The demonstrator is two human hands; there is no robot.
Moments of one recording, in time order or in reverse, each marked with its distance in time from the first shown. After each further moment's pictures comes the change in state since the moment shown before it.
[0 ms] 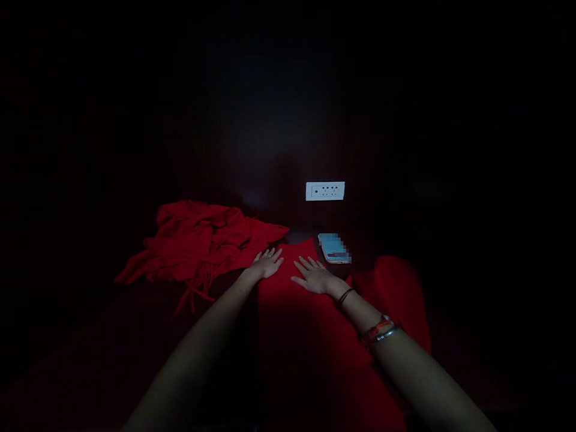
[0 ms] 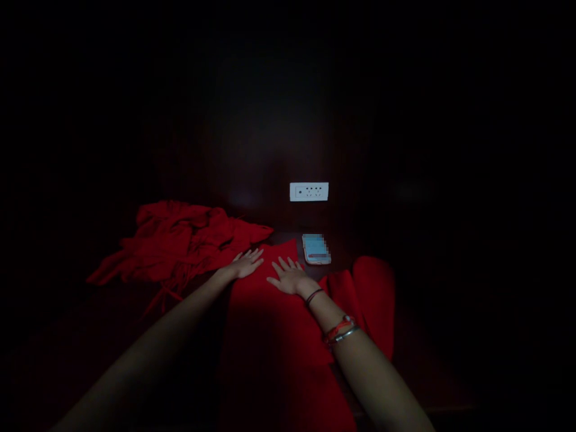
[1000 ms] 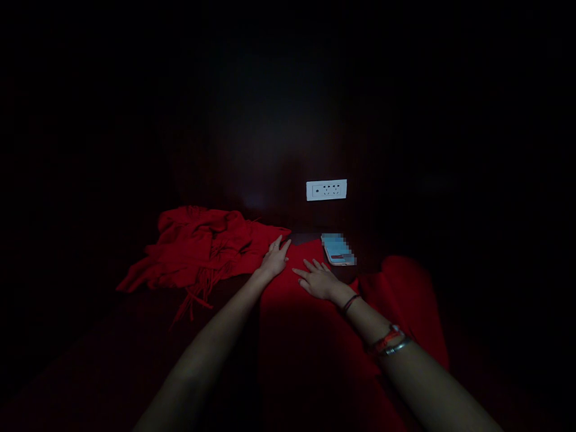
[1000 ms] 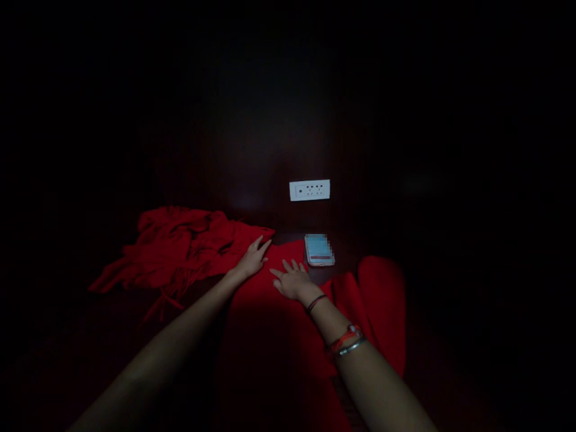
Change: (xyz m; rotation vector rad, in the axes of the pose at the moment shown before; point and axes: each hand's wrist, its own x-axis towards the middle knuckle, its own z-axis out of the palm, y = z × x) left_hand 0.014 0.022 -0.008 -0.127 0.343 0.107; right_hand -0.003 0.001 0.001 -0.045 0.110 0.005
